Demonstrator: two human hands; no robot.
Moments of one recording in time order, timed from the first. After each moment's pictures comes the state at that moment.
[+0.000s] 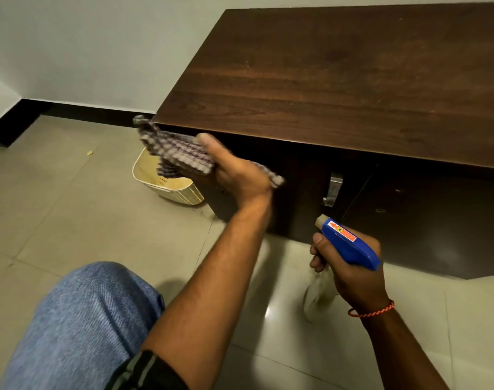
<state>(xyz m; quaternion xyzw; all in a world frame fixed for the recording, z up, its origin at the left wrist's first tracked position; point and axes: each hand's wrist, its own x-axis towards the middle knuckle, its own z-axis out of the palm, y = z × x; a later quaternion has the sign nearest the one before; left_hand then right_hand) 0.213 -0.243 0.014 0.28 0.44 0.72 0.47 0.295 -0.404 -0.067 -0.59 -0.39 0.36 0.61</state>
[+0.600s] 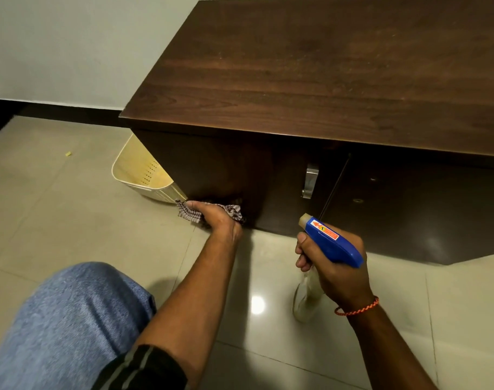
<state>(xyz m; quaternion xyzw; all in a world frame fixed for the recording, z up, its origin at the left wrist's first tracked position) 0.178 -0.216 -0.134 0.02 0.55 0.55 0.63 0.298 -0.414 -0.074 -0.59 -0.38 0.37 0.61</state>
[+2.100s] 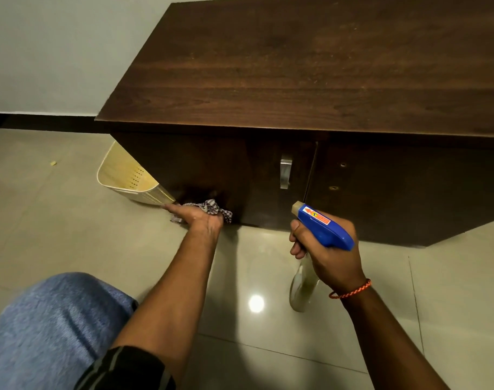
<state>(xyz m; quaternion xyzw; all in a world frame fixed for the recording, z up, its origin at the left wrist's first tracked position) 0.159 -0.206 -0.138 -0.04 0.47 0.52 0.71 0.313 -0.424 -0.069 -0.61 -0.37 0.35 0.61</state>
